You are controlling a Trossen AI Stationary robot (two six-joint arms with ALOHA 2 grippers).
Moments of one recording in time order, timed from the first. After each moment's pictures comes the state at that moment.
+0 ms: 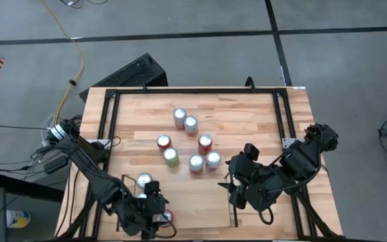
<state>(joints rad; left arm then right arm) -0.78 1.61 1.35 -0.53 -0.44 -0.70 0.65 1.80 2.25 -1.43 0.62 0.86</state>
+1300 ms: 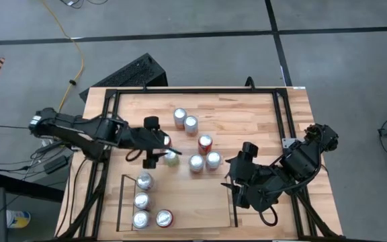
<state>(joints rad) -0.18 1.22 1.19 -0.71 -0.33 0.06 0.65 1.80 2.25 -1.47 0.63 0.67</state>
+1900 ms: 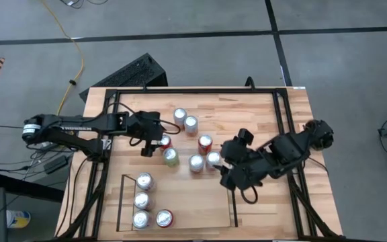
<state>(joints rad) 0.15 1.12 0.80 -0.43 -0.04 0.39 0.50 1.80 2.25 -1.46 0.63 0.73</state>
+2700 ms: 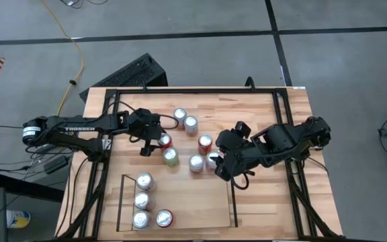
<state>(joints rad) 0.26 1.13 0.66 -0.28 0.16 0.39 0.42 1.80 2.25 -1.46 0.57 0.73</state>
